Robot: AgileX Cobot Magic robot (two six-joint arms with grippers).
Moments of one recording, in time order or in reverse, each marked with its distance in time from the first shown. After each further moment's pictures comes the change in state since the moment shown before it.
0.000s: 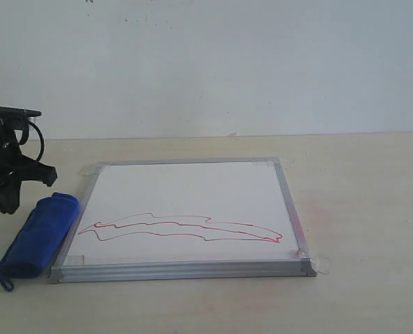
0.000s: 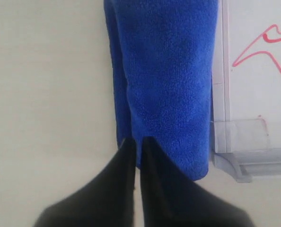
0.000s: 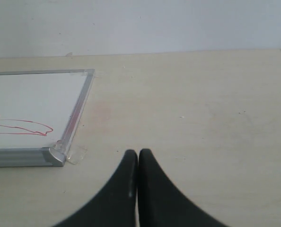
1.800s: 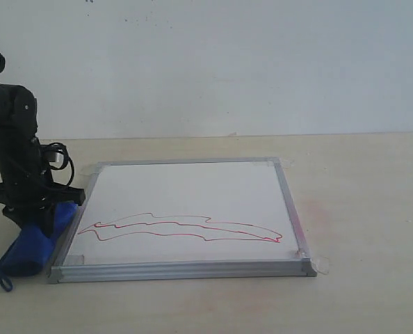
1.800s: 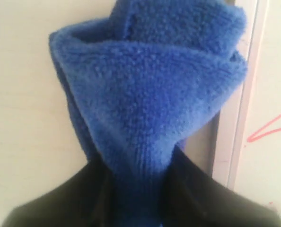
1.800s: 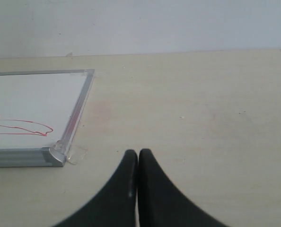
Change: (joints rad) left arm 0.000 0.287 -0.156 -0.060 0.008 -0.086; right arm 0.000 0.000 0.000 0.000 0.000 0.000
